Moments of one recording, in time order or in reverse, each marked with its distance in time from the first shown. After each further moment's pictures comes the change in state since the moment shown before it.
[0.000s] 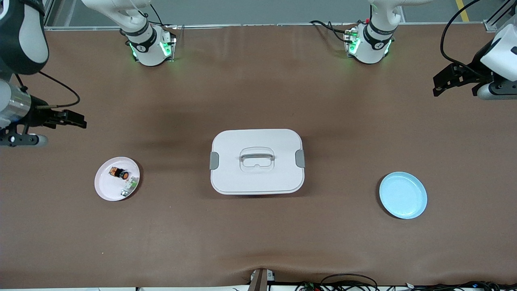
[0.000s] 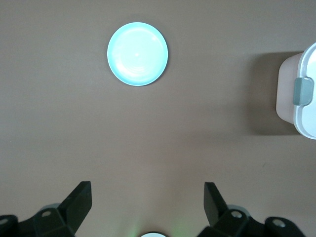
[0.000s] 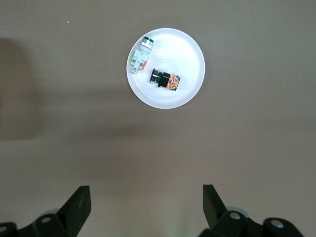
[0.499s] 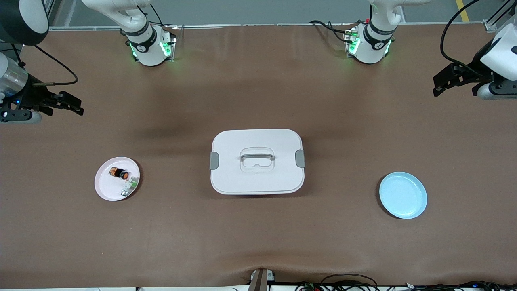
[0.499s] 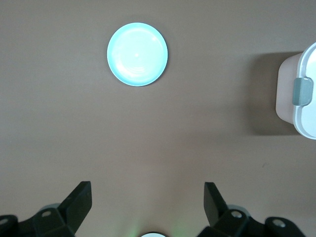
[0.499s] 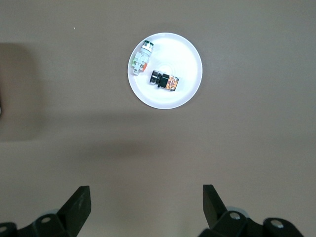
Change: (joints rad) left arm 0.000 0.000 -0.001 0.001 0.000 0.000 0.000; right arm -0.004 -0.163 -0.002 -0.175 -0.008 0.101 0.000
